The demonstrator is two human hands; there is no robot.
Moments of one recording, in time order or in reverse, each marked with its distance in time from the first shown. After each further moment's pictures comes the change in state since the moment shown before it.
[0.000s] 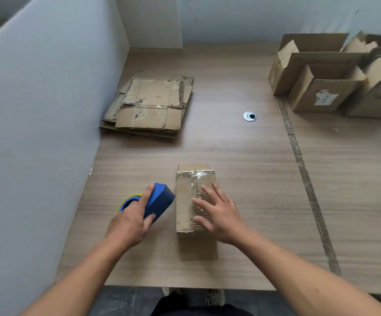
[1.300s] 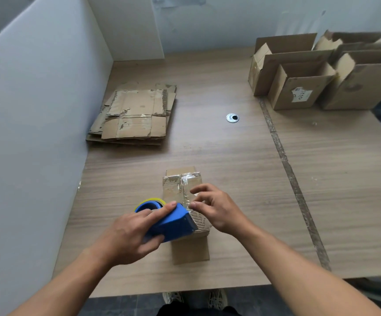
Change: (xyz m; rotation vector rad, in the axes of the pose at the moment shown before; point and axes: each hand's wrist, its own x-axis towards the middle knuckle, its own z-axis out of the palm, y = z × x) left_hand -0.029 0.039 -0.042 0.029 0.042 0.749; right_hand -0.015 0.003 -0.038 0.716 0.223 -0.036
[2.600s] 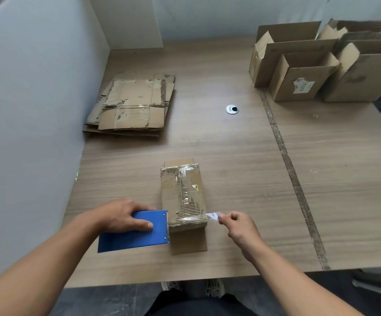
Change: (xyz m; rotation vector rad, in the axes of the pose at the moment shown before) left_hand 0.027 -0.031 -0.023 -0.174 -0.654 -0.459; right_hand -0.060 0.075 0.012 0.236 0.294 0.667
